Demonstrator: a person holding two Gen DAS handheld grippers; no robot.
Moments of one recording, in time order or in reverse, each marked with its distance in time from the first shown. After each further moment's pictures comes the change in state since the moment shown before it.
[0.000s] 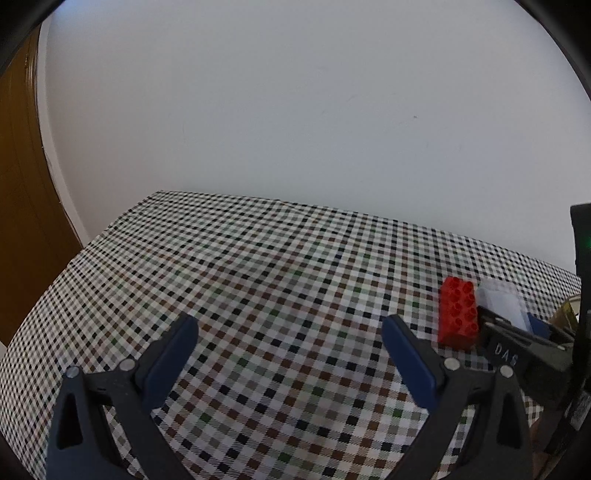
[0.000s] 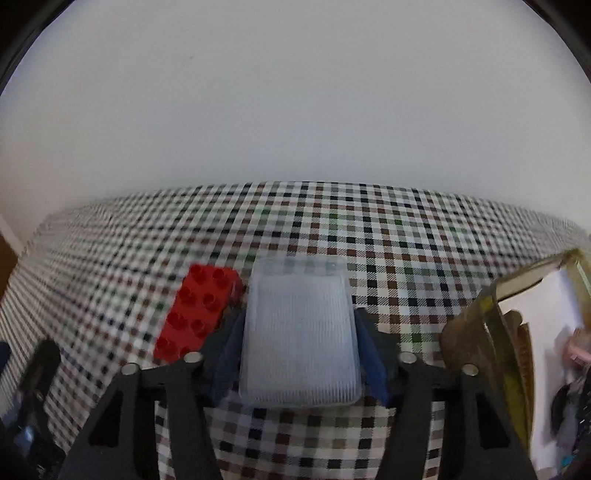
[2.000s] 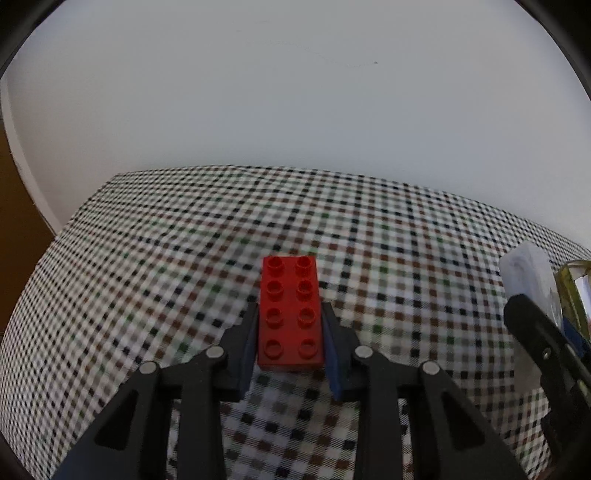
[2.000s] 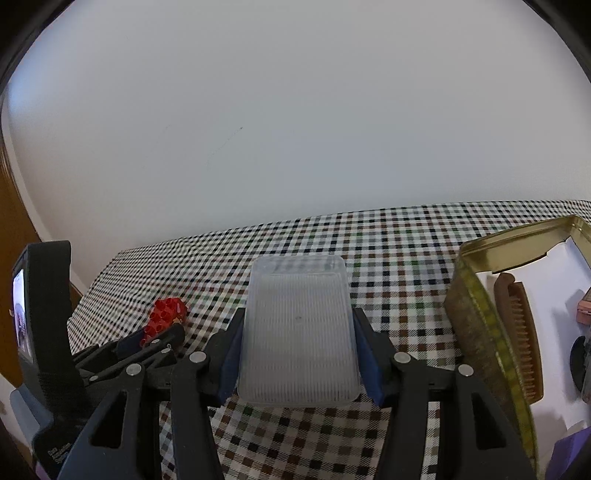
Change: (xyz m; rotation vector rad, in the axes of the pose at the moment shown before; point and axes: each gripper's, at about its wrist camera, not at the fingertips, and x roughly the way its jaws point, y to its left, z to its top) left arm 0.031 -0.035 0.000 0.072 0.141 -0.052; right arm -0.084 -0.004 -0.036 0.092 -0.199 0.247
